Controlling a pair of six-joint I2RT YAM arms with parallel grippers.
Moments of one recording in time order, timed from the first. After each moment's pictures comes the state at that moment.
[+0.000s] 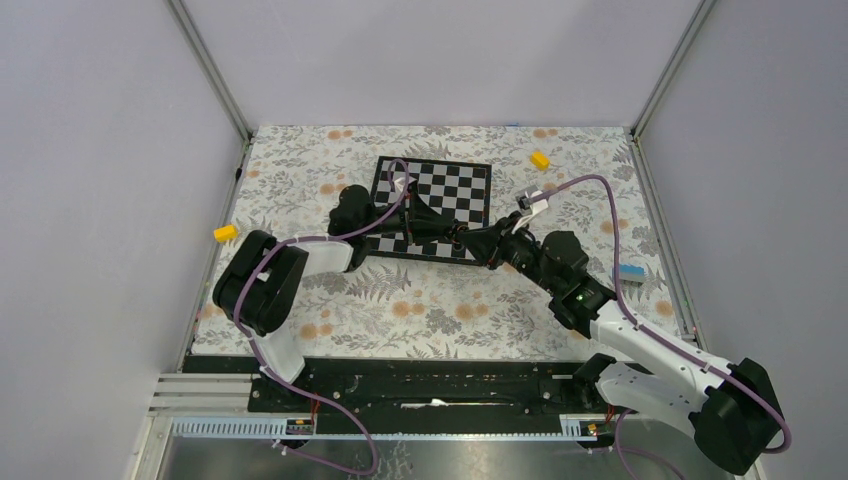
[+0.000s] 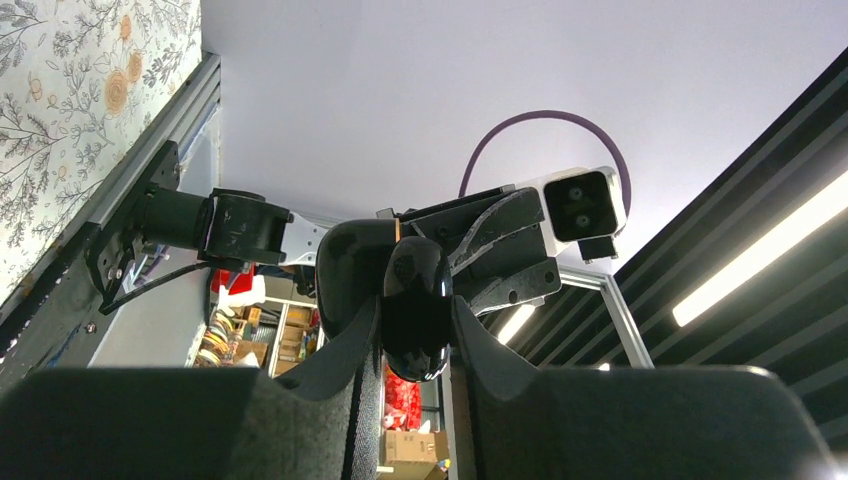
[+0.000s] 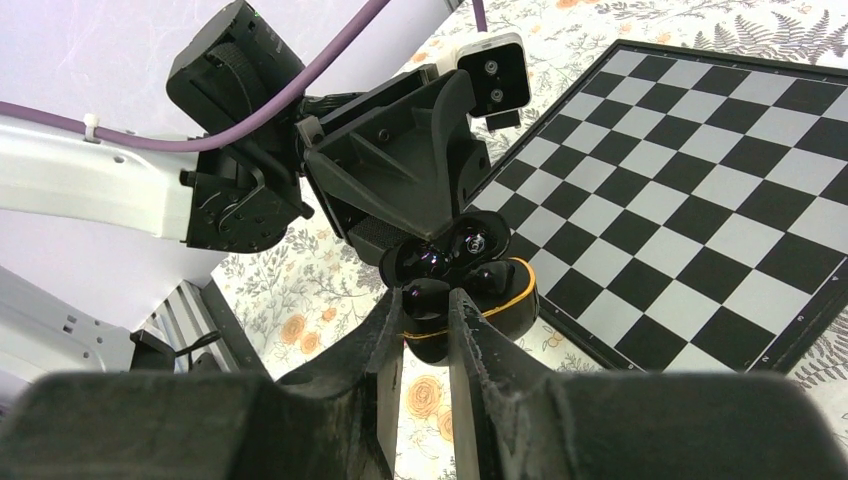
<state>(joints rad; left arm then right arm) -0.46 1.75 0.82 1.02 1.04 -1.96 0.68 0.96 0.56 0.37 -0.14 0.49</state>
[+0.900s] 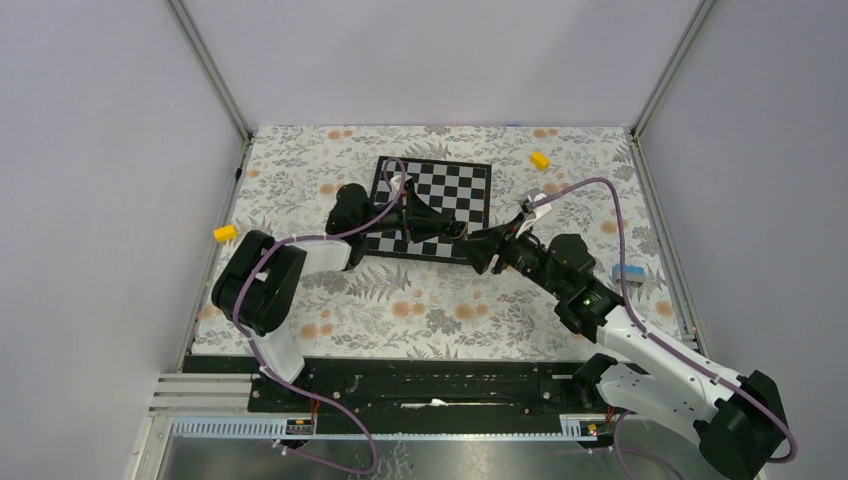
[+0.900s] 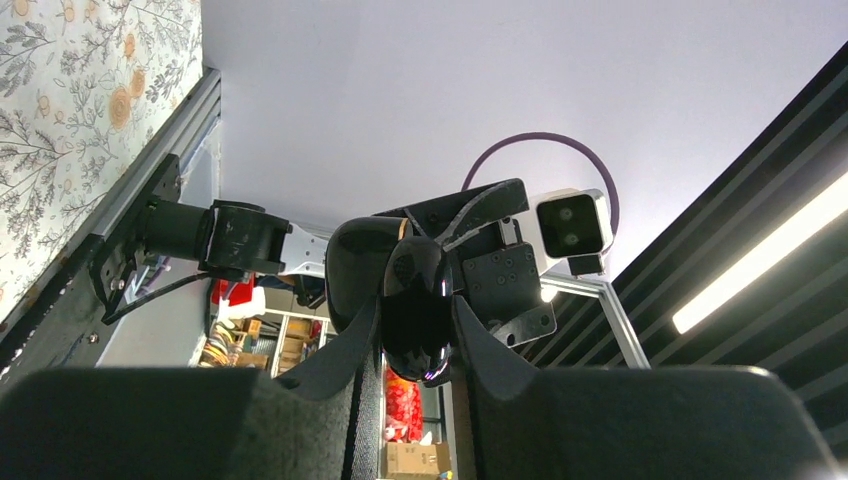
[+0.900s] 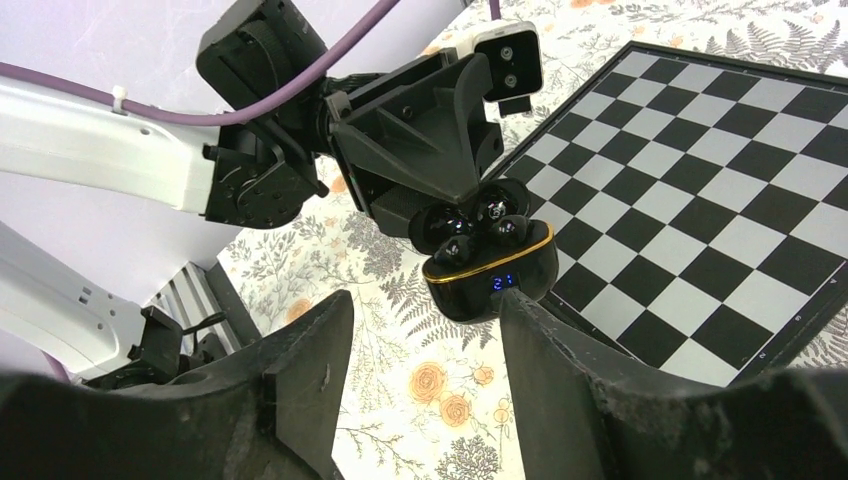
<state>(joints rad) -0.44 1.75 0.82 1.01 1.04 -1.95 0.68 0.91 0.56 0.31 -0.18 0.46</state>
